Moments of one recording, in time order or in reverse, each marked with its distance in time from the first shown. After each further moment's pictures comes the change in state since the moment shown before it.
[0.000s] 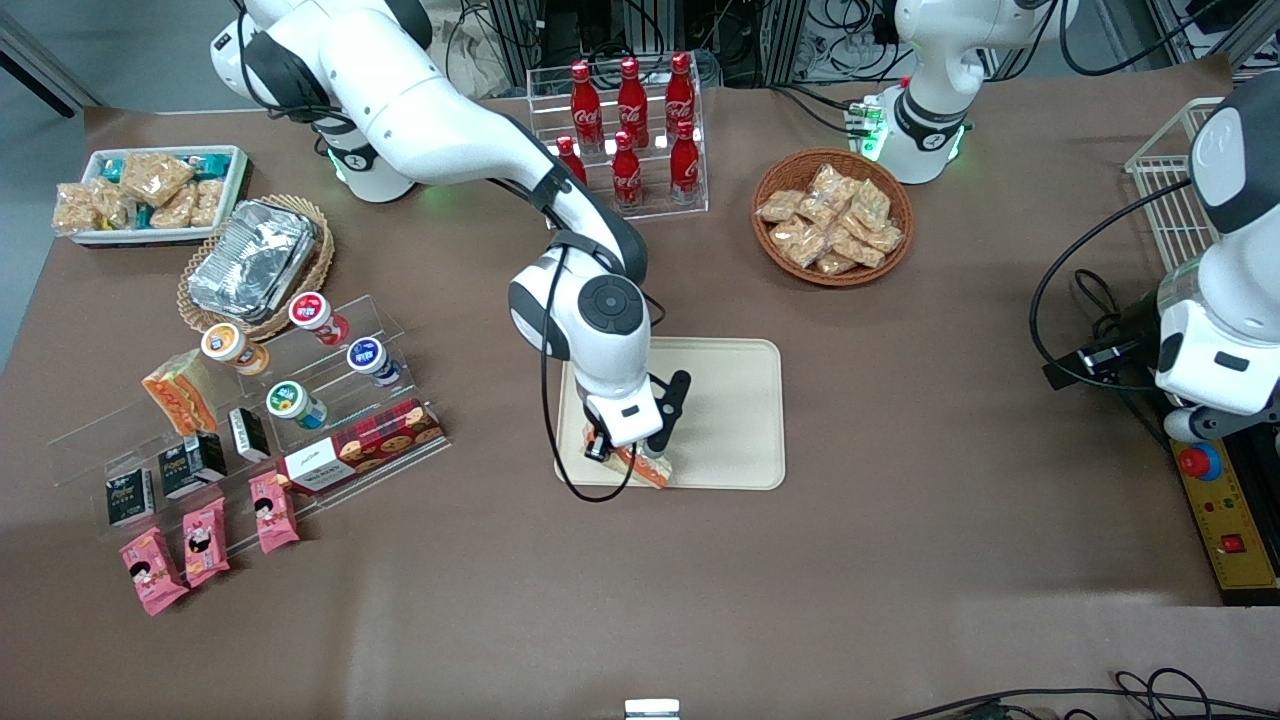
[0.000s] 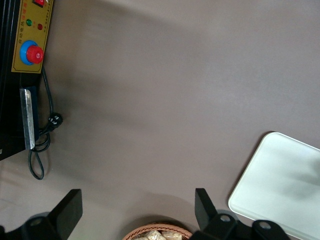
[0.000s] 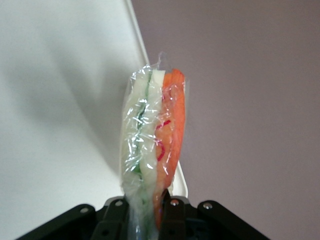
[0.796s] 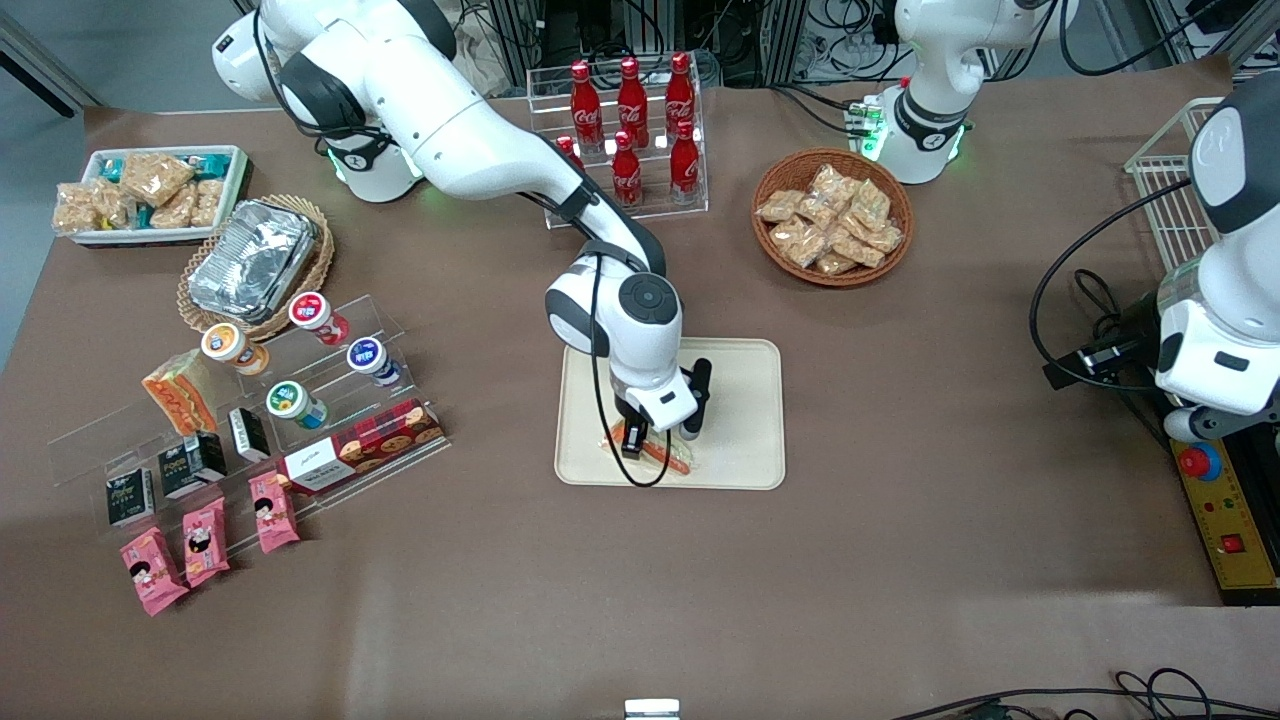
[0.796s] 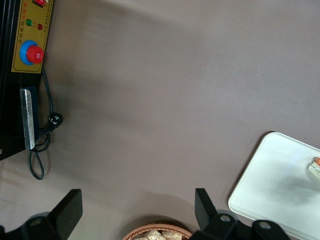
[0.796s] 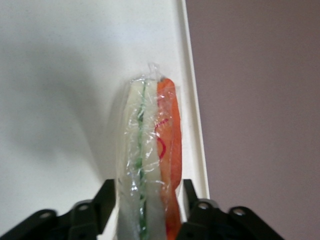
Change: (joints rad) arm 0.051 0.082 -0.006 0.002 -0.036 0.104 -0.007
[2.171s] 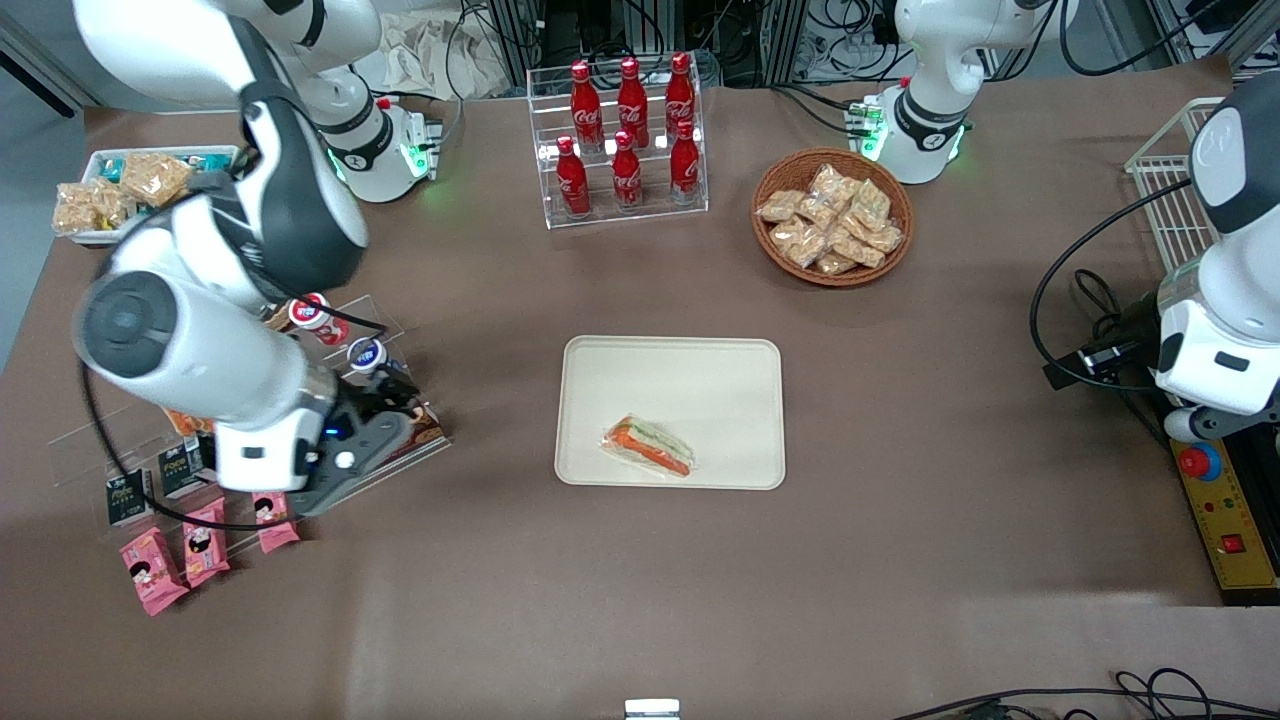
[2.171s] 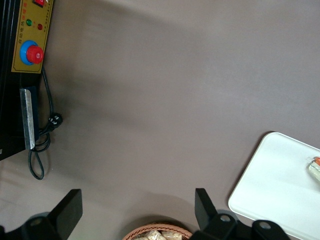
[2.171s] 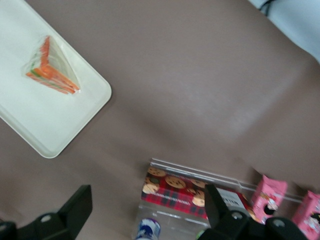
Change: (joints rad) arm -0.481 -0.473 -0.013 0.024 0.323 -0.578 -0.011
